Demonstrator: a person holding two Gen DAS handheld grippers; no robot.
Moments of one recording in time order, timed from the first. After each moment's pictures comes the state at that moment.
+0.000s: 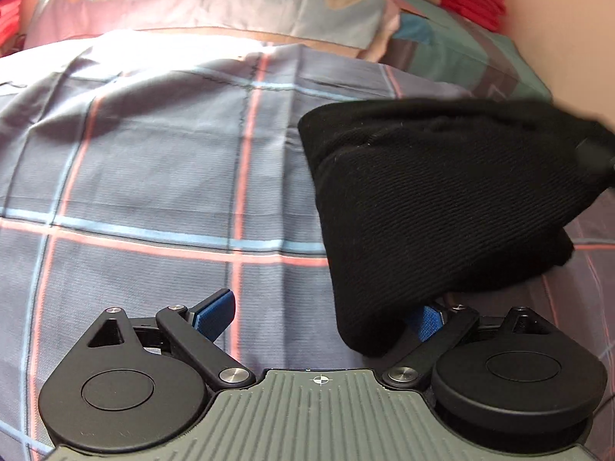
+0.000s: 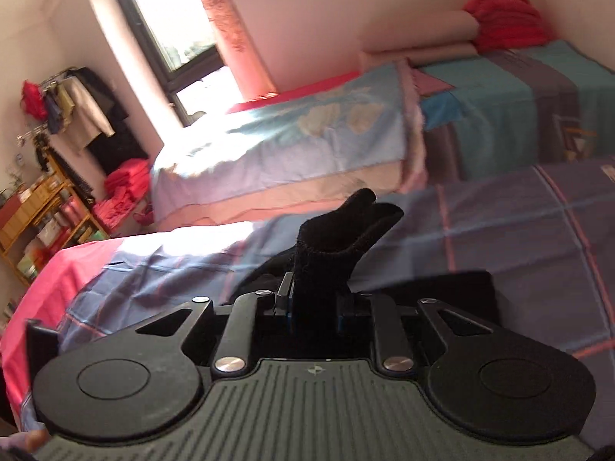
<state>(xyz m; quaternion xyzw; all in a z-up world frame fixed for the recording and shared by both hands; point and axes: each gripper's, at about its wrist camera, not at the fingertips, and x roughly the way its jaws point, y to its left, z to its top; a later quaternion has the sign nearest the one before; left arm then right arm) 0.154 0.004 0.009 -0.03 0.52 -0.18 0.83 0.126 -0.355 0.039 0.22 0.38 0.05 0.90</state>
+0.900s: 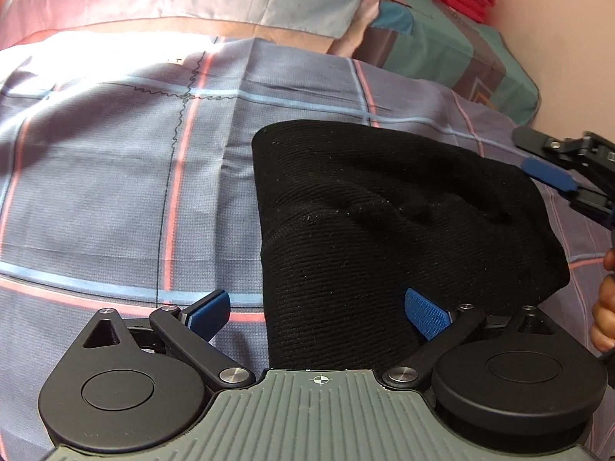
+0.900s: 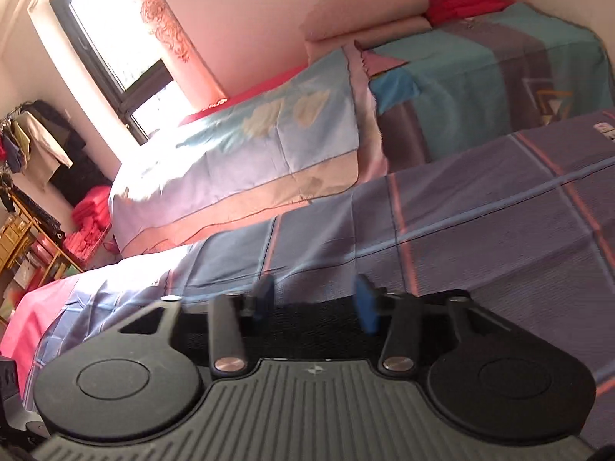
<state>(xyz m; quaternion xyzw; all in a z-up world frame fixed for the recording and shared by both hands) 0.204 -0.031 0.002 -0.05 0.54 -0.20 0.82 0.200 -0.363 0.032 0.25 0.32 0.06 0.91</state>
